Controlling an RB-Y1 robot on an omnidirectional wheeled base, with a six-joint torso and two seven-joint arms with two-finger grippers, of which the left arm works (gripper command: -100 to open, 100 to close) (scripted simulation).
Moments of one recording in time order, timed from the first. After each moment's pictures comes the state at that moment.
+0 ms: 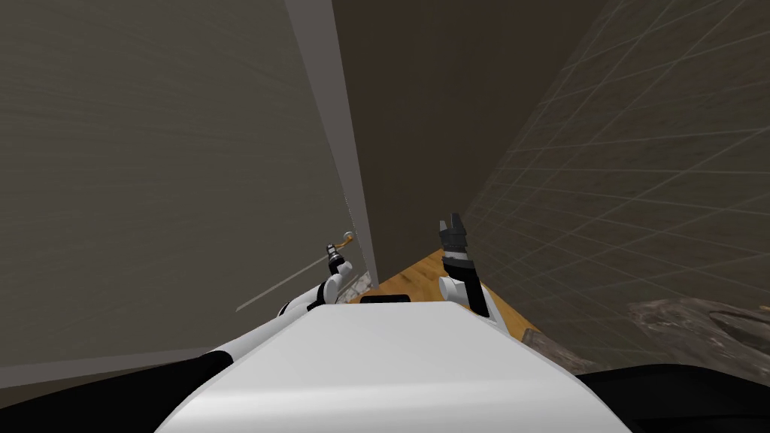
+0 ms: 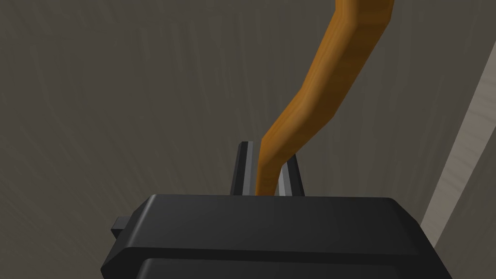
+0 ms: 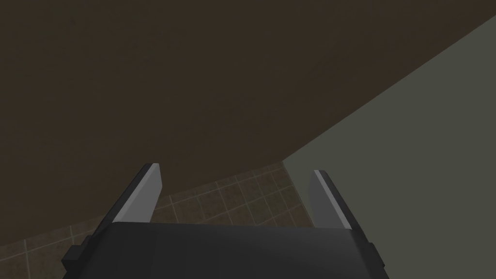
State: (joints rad) arm -0.47 0.08 0.64 -0.38 0.34 -0.95 -0.51
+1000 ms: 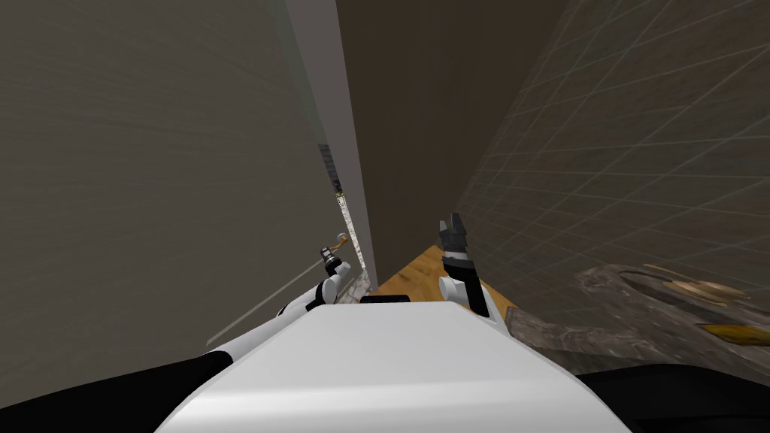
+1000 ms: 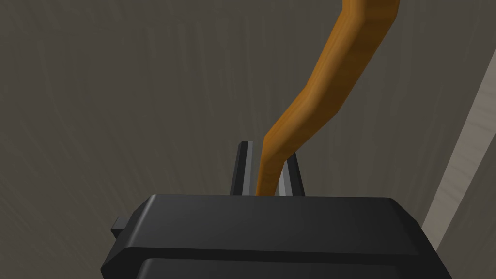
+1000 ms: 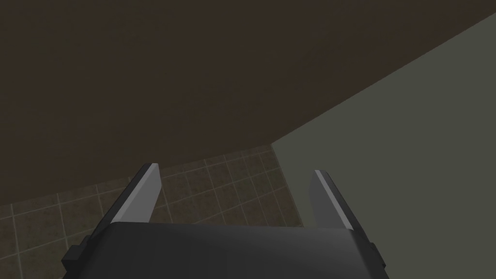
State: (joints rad) arm -0.47 0.08 0.71 -0.37 0.39 -1.00 -0.55
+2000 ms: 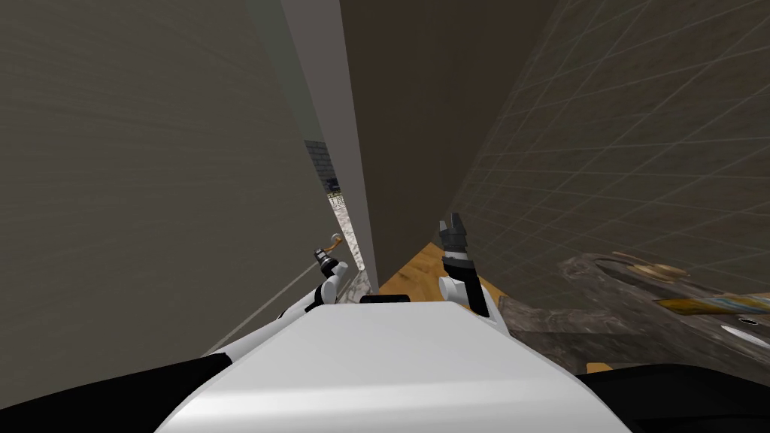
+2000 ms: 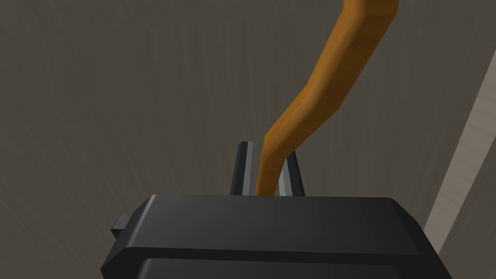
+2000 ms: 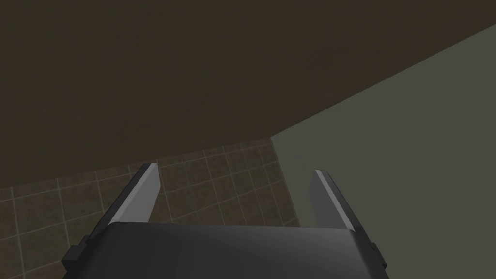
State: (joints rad) arm -0.45 0.06 0.77 -0.46 0.43 -1.00 -0.60
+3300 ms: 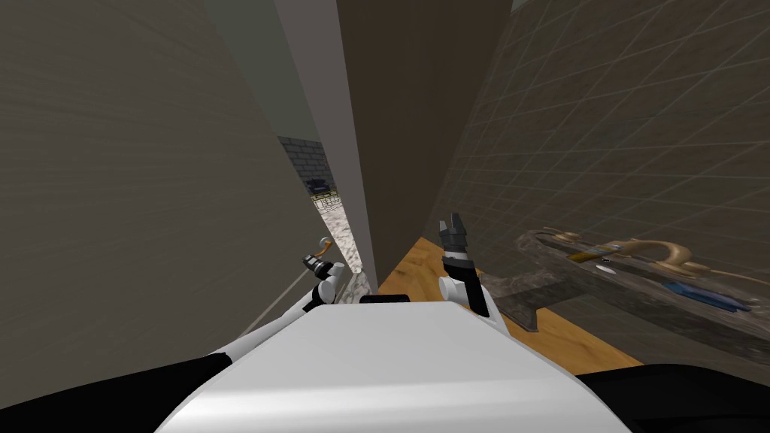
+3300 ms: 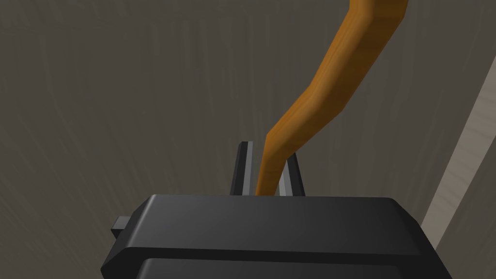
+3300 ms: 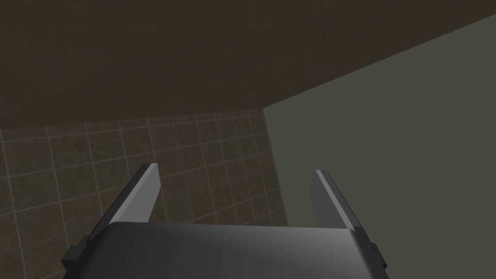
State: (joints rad) arm -0.45 0.07 0.89 -0.48 0.52 -1.08 -0.66
